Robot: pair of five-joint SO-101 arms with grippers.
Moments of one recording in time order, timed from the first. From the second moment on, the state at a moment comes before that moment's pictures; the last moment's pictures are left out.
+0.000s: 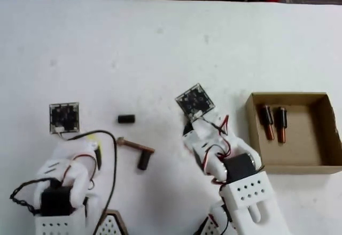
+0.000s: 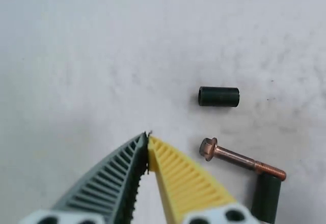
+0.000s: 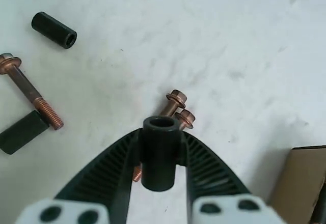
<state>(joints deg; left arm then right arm) -8.9 -96.6 79.3 72.5 5.1 -23.6 -63.2 64.4 54.9 18.6</state>
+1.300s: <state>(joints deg) 12.3 -15.6 38.2 74.4 42.3 -18.9 -63.2 71.6 46.5 18.6</state>
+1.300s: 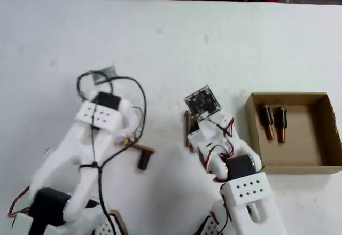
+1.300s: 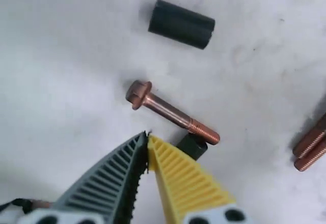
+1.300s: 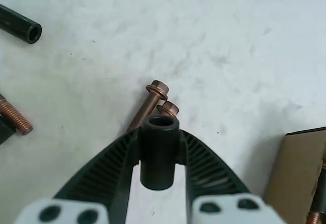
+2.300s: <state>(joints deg) 13.1 -13.1 46.2 64.3 54.0 -18.9 -63.2 71.6 46.5 18.6</state>
